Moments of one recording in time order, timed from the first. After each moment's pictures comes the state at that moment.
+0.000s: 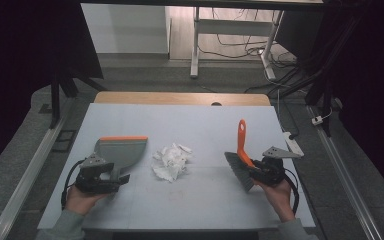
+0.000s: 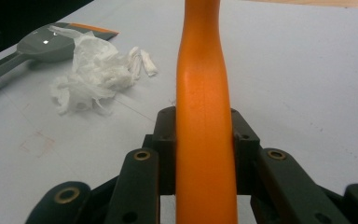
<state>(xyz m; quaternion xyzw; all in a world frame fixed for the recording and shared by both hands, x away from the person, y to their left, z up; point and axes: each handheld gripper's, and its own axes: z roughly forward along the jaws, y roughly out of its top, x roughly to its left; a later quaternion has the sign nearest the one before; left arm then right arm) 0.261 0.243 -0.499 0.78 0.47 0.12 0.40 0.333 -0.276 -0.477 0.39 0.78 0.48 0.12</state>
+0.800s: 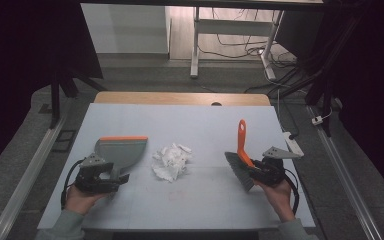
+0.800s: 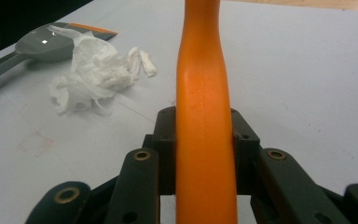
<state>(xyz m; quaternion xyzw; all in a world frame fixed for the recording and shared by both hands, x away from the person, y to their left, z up) 0.261 0.244 -0.499 0.78 0.47 0.12 0.40 0.332 -0.276 -0.477 0.39 0.78 0.48 0.13</state>
